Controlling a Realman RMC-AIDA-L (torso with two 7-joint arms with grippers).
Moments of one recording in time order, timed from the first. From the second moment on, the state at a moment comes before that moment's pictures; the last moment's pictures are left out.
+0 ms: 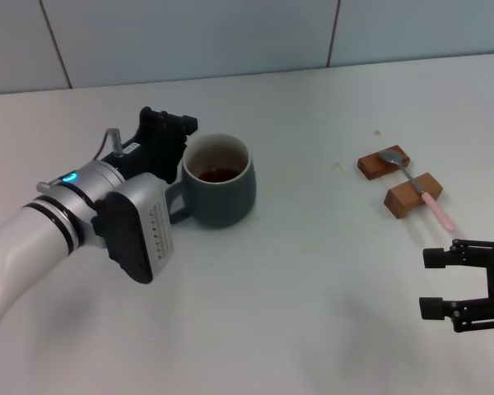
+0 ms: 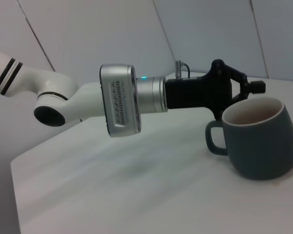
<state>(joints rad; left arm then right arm) -0.84 -2.08 0.27 -0.17 1.57 0.89 1.01 0.32 2.07 -0.46 -0.95 -2.20 -1.96 1.45</state>
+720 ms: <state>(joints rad) -0.80 -2.07 -0.06 -0.24 1.61 1.04 0.89 0.32 2.08 -0.46 -0.94 -2.19 -1.97 1.46</state>
